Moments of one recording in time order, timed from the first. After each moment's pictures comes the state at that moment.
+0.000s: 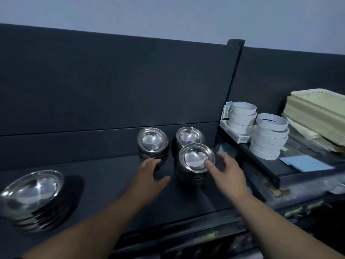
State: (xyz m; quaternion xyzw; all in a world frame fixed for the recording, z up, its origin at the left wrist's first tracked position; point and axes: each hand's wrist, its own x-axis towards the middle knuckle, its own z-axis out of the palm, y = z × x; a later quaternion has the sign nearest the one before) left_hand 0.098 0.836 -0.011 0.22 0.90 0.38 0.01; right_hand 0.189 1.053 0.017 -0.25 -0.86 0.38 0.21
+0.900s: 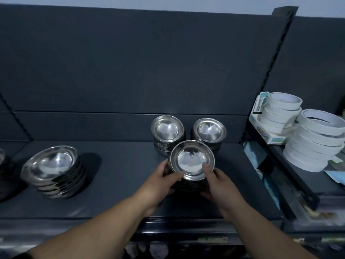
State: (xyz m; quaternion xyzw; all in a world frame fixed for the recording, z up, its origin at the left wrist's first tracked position) left_hand 0.124 0.884 -0.032 0.01 0.66 0.72 0.22; right_hand 0.156 1.060 -0.040 -0.21 -0.68 0.70 -0.01
